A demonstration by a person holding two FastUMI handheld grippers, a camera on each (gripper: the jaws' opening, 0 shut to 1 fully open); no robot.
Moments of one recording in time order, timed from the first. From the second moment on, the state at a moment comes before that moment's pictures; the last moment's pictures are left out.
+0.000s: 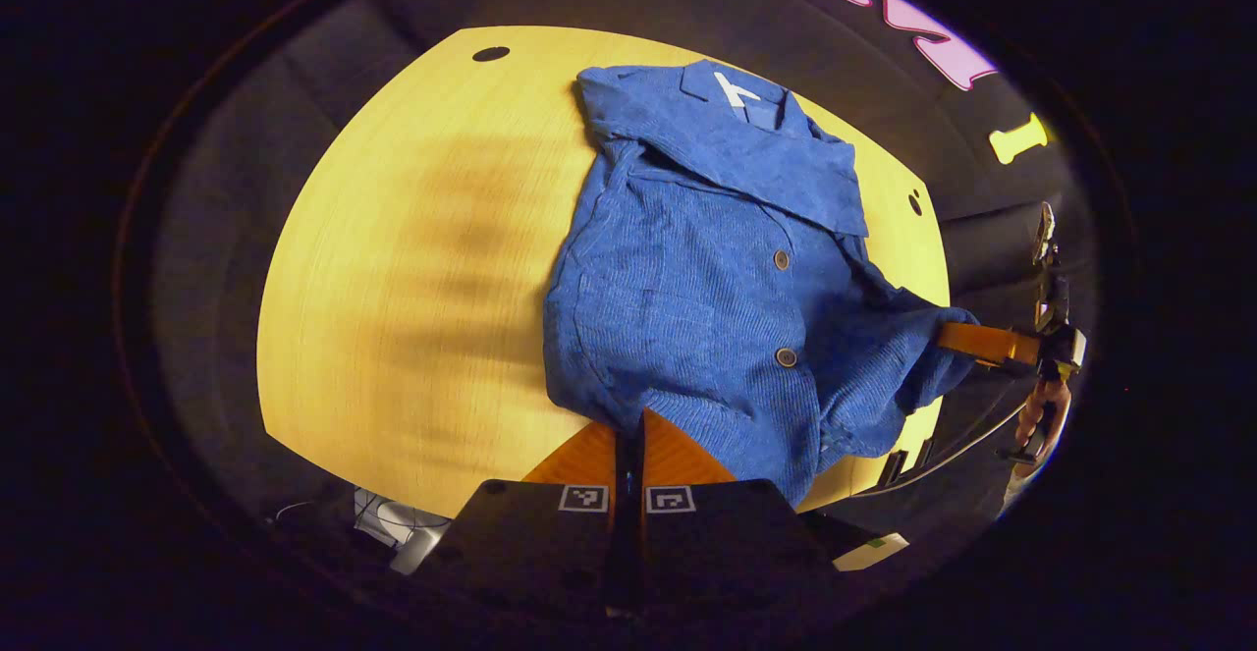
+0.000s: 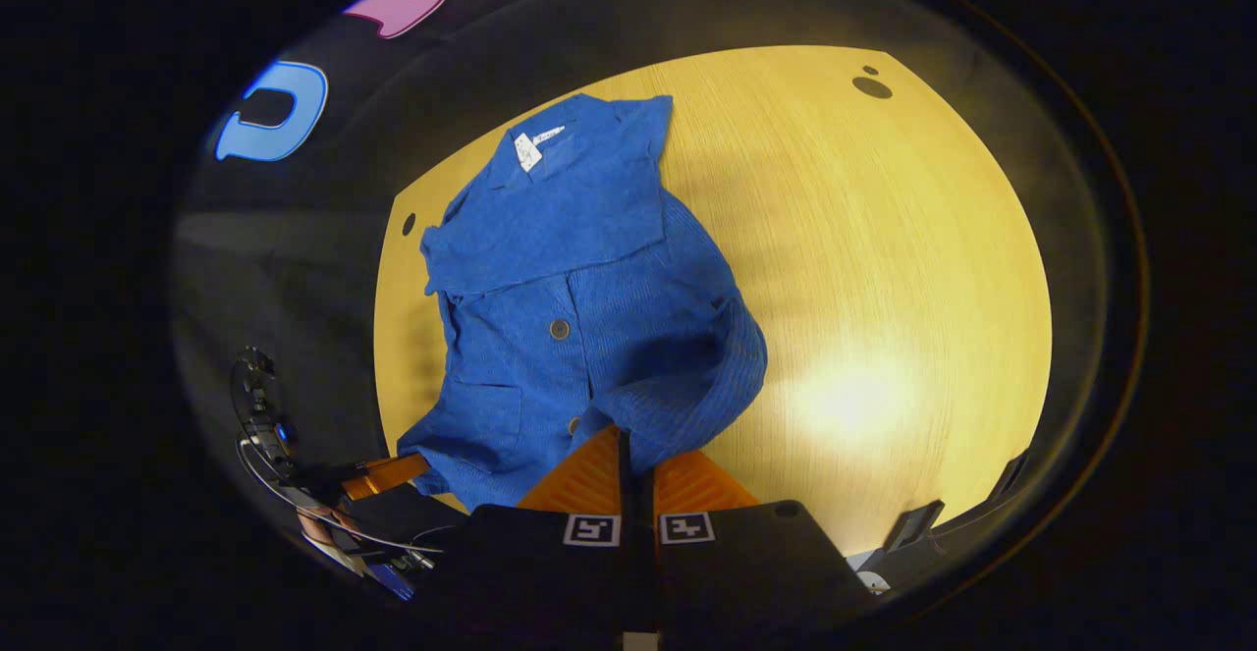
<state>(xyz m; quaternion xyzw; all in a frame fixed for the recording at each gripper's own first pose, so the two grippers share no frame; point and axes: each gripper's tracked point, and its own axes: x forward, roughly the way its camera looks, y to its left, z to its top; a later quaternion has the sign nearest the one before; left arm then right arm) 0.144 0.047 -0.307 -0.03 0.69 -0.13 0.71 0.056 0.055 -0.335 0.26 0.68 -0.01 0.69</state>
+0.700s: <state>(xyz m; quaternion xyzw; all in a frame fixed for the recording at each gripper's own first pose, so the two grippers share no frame) 0.225 0.067 -0.283 -0.06 0.68 -0.17 0.71 0.178 0.032 -0.314 0.26 0.59 -0.06 0.76</state>
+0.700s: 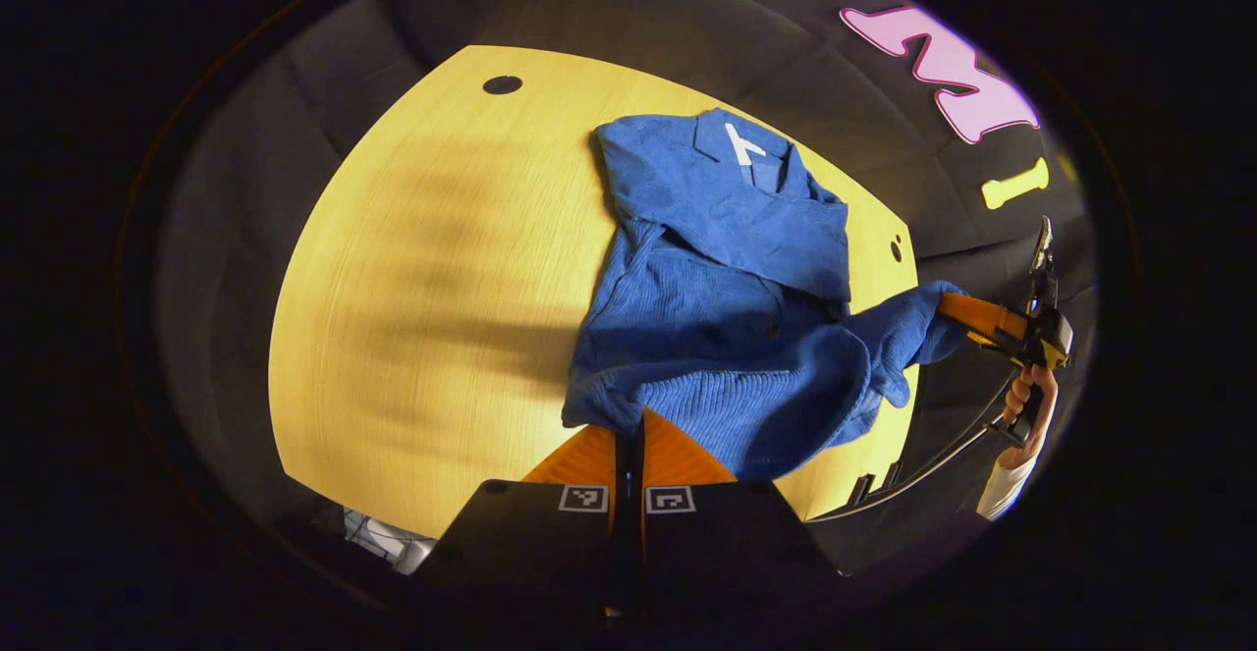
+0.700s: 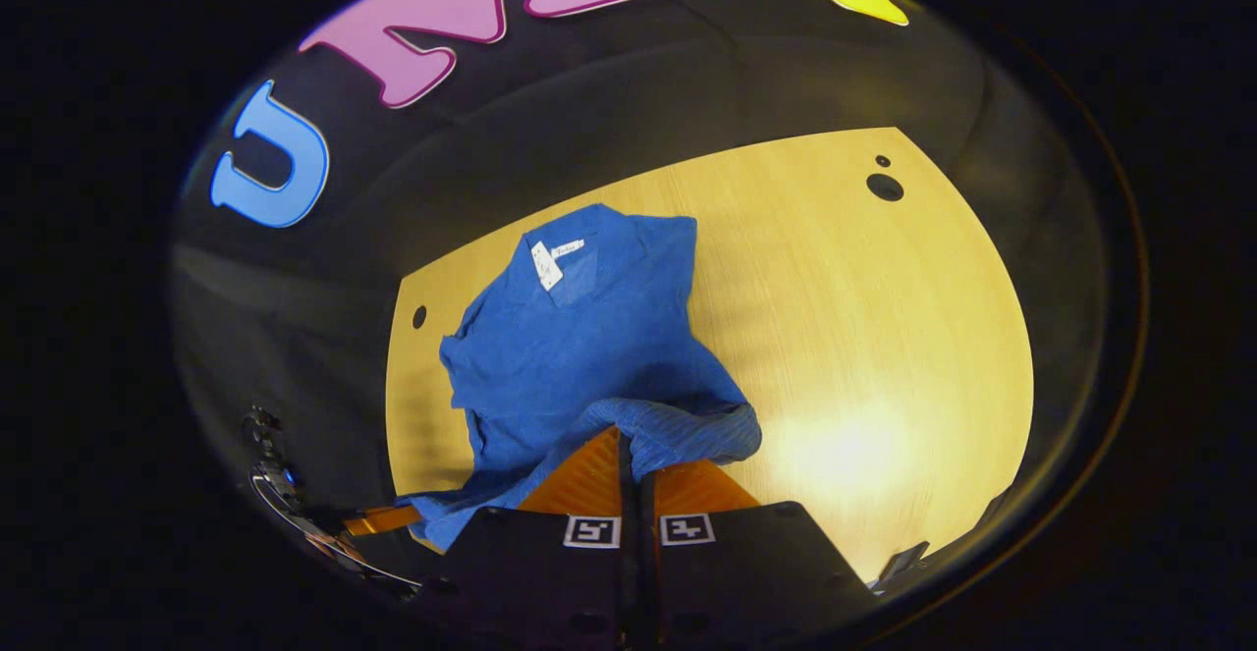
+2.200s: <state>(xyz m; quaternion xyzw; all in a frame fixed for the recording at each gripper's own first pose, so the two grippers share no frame) 0.470 0.006 -0.373 -0.20 0.59 -0.14 0.77 0.411 -0.002 -0.460 0.38 0.49 -0.03 0.79</state>
